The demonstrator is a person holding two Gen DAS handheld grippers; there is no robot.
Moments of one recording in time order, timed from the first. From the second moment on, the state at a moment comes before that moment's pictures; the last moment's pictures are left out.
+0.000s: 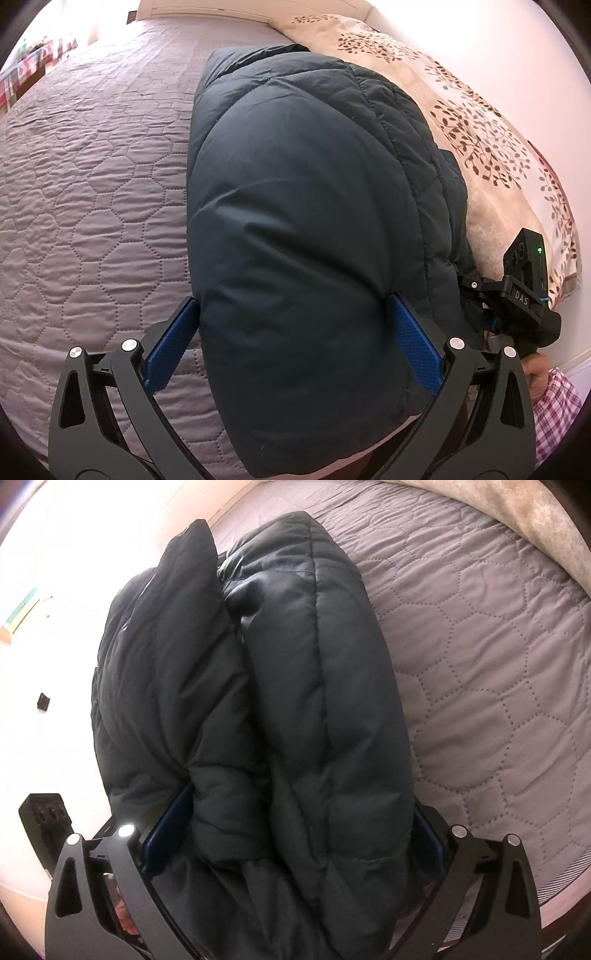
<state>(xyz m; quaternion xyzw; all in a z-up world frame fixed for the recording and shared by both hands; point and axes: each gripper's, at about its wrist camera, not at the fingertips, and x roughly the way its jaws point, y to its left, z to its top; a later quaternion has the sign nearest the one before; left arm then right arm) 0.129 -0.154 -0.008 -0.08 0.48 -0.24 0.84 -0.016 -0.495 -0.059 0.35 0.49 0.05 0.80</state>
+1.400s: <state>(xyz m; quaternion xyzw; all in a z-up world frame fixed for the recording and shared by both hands) 0.147 -0.020 0.009 -0.06 0.43 -0.16 0.89 0.039 -0.345 -0.041 0.27 0.48 0.19 0.81</state>
